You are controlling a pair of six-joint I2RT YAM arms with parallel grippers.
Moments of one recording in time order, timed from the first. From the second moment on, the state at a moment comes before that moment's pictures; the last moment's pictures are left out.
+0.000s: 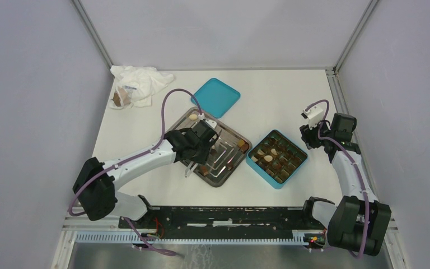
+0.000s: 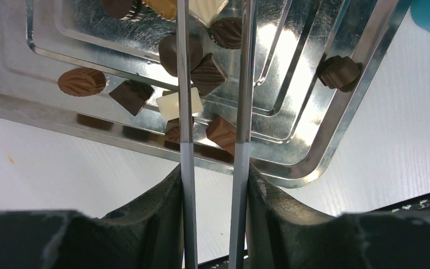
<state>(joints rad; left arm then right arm) -0.85 1.38 1.00 -0.71 -0.24 -0.40 -0.24 1.09 0.66 -0.32 -0.46 -0.66</state>
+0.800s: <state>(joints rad) -0.82 1.43 1.00 -0.73 -0.20 -0.41 -0.24 1.09 0.66 -0.32 -0.46 -0.66</state>
